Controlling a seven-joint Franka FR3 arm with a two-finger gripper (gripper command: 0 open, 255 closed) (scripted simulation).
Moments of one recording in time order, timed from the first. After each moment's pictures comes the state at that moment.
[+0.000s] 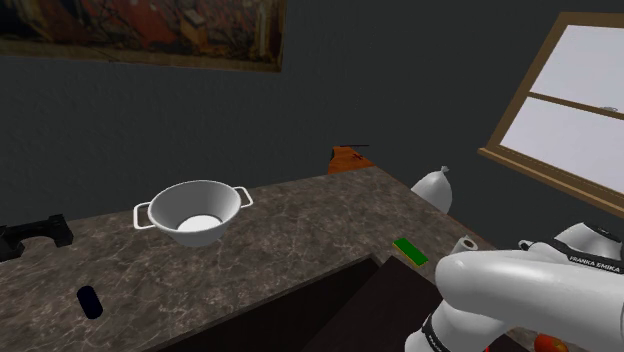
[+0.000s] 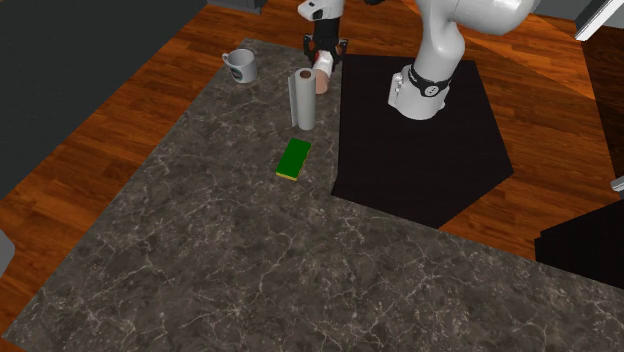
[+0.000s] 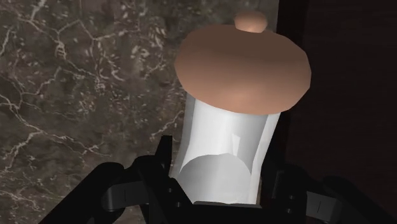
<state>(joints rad) -0.65 -0.92 -1.62 -2.81 -1.22 2.30 -1.03</state>
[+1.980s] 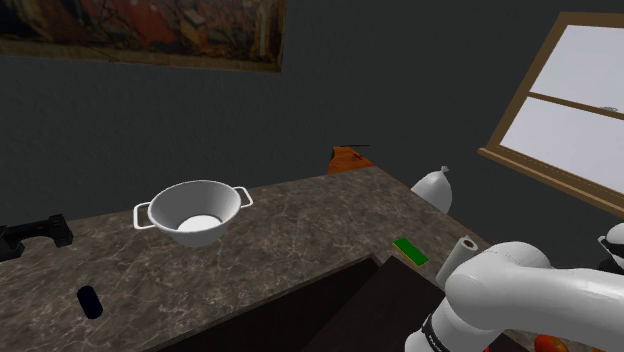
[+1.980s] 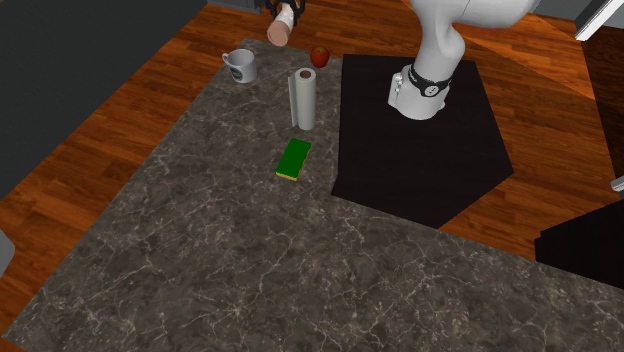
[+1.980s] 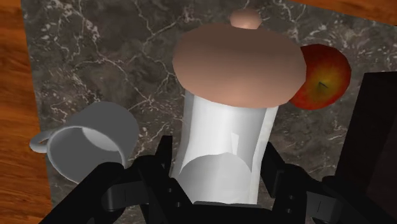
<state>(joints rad) -0.29 -1.00 -1.72 -2.16 -0.98 2.04 -1.36</state>
